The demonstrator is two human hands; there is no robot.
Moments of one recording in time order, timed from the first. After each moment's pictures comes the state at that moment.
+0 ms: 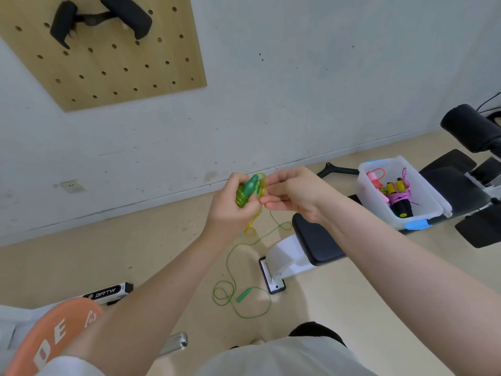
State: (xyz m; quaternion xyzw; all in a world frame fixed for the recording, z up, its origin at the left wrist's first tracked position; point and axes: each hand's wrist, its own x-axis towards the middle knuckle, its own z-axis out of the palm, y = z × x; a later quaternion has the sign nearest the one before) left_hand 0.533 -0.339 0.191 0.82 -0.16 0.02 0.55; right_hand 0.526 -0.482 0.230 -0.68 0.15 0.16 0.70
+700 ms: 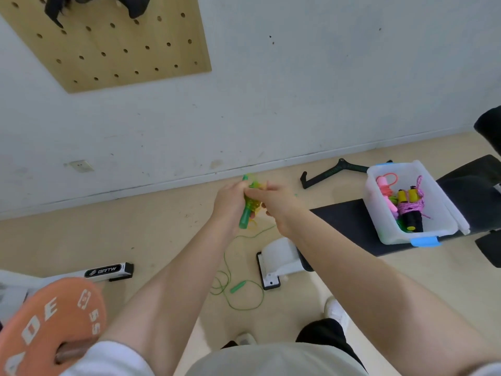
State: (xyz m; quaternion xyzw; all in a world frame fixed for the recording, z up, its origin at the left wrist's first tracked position) left_hand 0.584 -0.420 0.162 0.70 0.19 -0.16 0.67; right_hand 0.556 -0.514 0.184 -0.66 0.16 0.16 0.72
